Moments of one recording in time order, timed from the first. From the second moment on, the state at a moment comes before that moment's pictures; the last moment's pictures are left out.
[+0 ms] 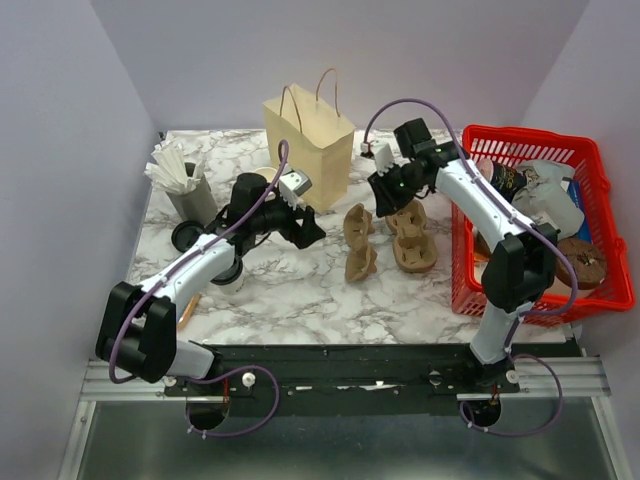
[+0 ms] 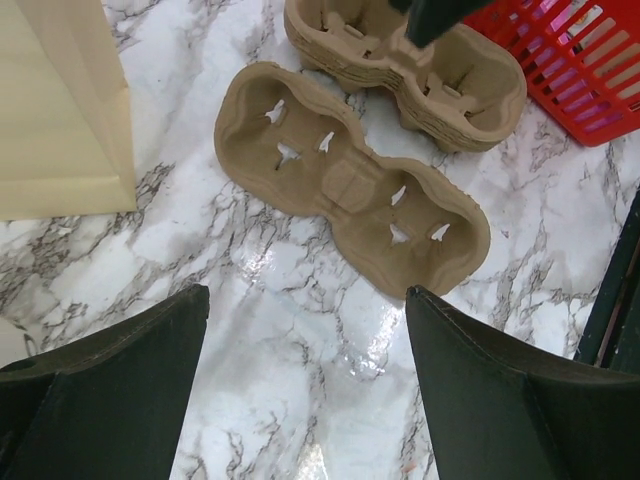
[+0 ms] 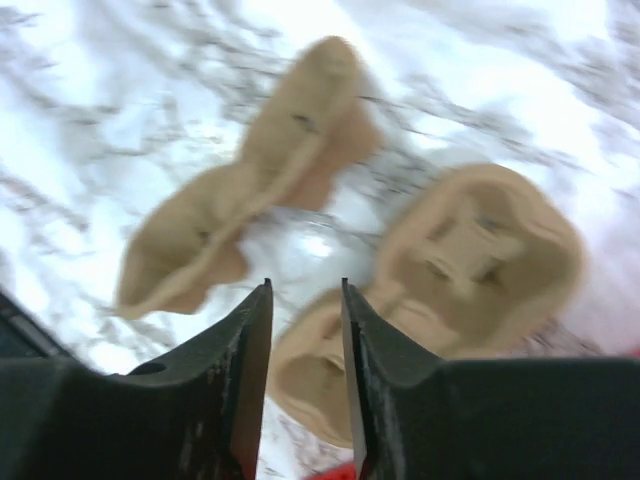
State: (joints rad) left arm -0.41 1.39 0.89 0.03 0.61 0.02; right arm 0.37 1.83 1.71 -0.96 -0.34 -0.35
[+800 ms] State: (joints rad) left arm -0.25 1.27 0.91 -0.08 0.60 0.09; right arm 0.39 1.73 1.33 -1.07 -0.39 -0.41
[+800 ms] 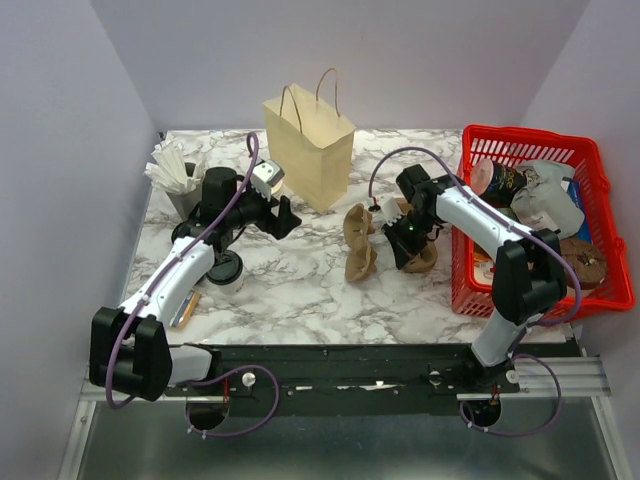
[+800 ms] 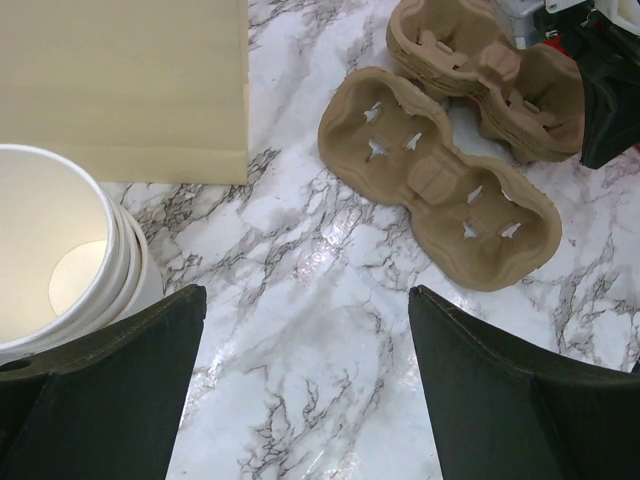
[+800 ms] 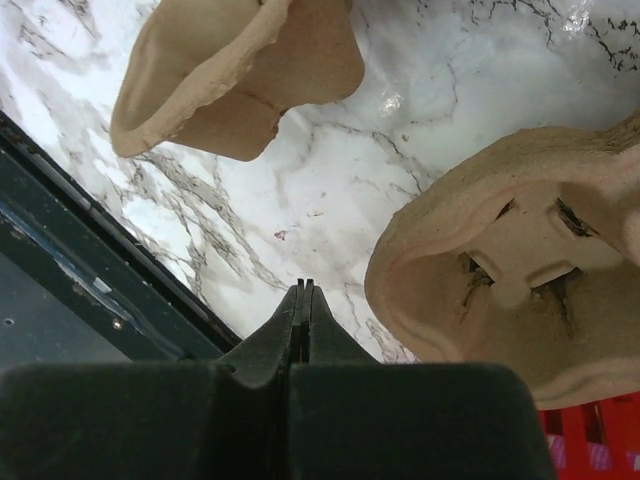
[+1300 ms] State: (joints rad) left arm -0.23 1.30 0.94 -0.11 0.59 0.10; right arm 0.39 1.76 1.29 -1.04 -0.27 -0.39
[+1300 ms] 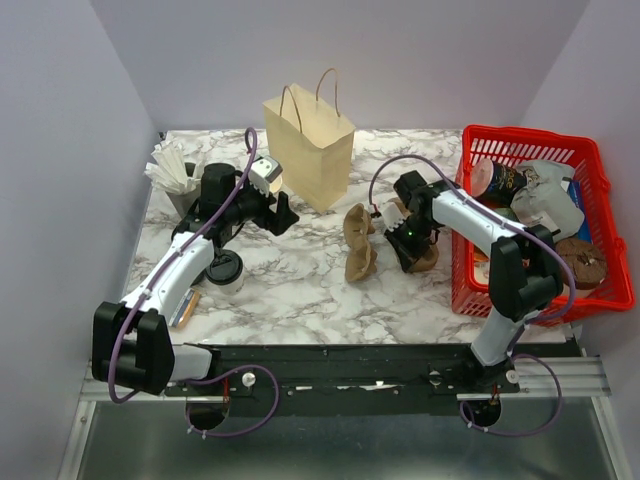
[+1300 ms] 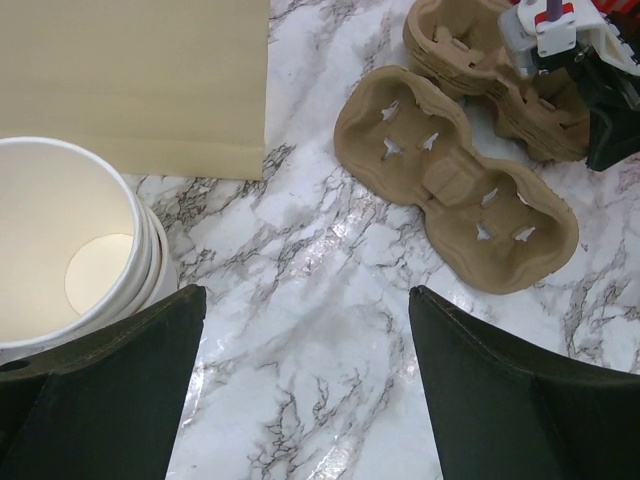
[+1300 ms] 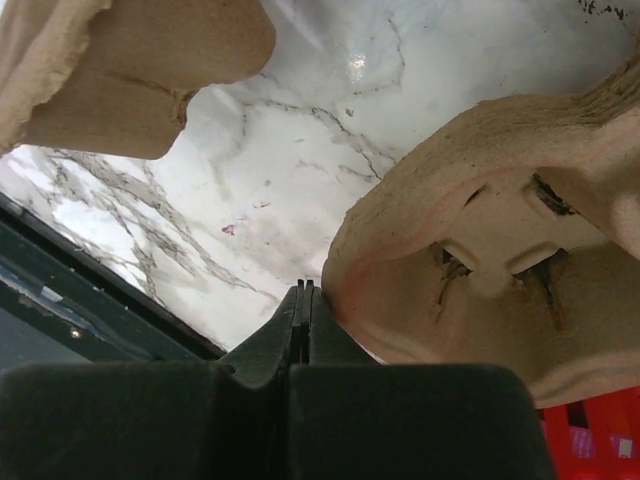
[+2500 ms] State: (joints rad) left arm -0.23 1.27 0.93 -0.11 0.59 0.06; right arm 0.45 1.84 1.52 -0.94 -0.42 -0.16
